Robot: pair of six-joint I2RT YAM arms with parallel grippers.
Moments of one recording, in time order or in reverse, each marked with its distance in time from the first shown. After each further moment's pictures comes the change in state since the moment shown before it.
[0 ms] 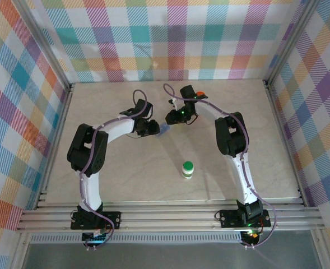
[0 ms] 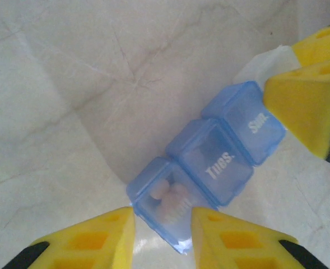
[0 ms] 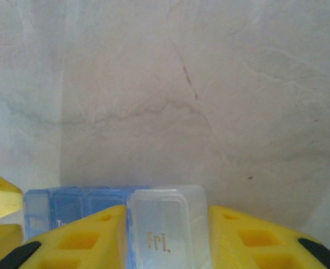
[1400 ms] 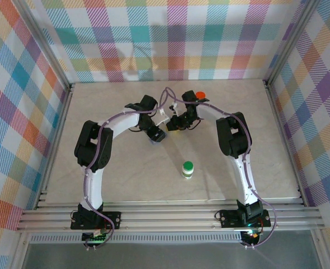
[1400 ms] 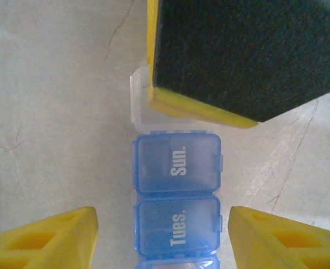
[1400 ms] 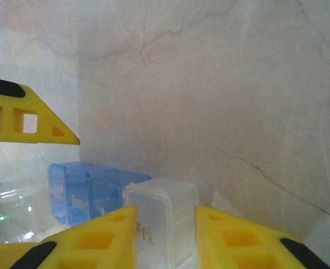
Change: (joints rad) left arm -0.022 0.118 0.205 -0.257 0.098 0.954; right arm -0.003 -0.049 -0.121 -0.026 -0.164 0.003
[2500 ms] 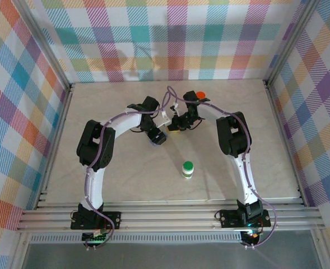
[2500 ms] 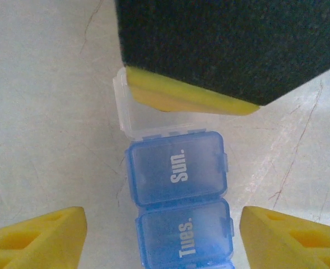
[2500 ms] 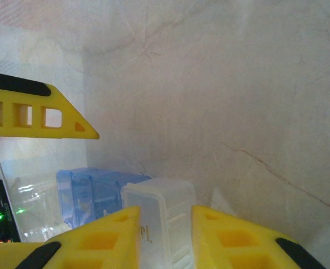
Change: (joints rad) left arm -0.015 0.024 0.018 -0.031 -0.015 0.042; right arm -0.014 0.021 0.017 -0.029 -0.056 0.000
